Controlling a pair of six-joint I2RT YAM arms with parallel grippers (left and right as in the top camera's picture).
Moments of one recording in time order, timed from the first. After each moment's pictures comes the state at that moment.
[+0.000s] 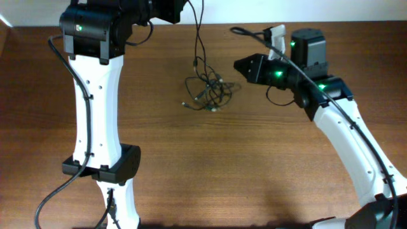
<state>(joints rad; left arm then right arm) -0.21 2.12 2.88 -1.22 0.51 -0.09 0.22 1.57 1.36 -0.36 -0.66 0.54</state>
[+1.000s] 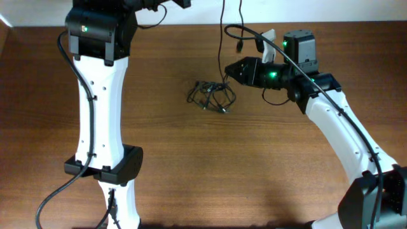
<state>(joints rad) -0.24 2.12 2.88 -0.87 0.84 -0.37 0.23 1.68 1.36 -0.35 -0.76 0.50</state>
